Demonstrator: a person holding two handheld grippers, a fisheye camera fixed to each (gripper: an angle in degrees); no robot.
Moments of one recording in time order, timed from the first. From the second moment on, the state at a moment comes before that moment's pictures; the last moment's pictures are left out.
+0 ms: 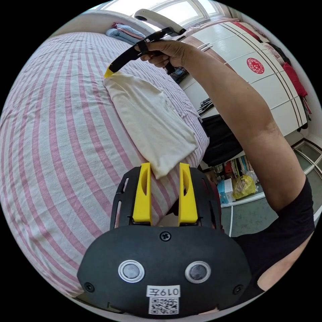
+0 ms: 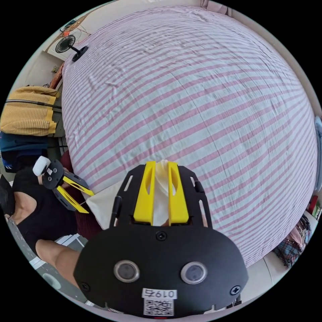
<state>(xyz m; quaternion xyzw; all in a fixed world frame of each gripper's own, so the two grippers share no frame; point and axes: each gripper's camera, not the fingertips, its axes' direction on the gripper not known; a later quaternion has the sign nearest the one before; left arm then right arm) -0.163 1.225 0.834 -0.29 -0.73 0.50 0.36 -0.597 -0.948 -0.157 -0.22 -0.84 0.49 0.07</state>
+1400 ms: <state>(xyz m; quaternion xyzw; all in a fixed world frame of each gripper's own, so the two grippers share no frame) -0.063 1.234 0.818 -0.21 -0.70 0.54 0.42 -0.395 -0.993 -0.410 -0.25 -0.56 0.78 0.08</state>
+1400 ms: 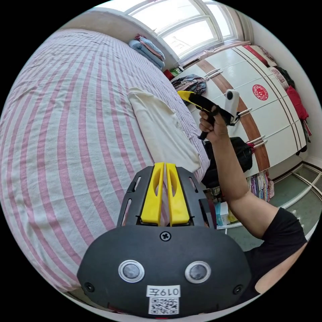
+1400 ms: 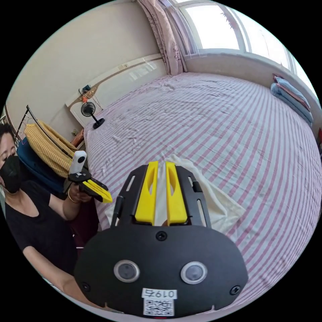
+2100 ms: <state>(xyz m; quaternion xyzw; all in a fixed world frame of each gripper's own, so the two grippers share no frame) -0.076 1.259 0.842 -0.17 -0.68 0.57 0.42 -0.043 -1.454 -0.517 -0.42 -0.51 0.53 0.53</state>
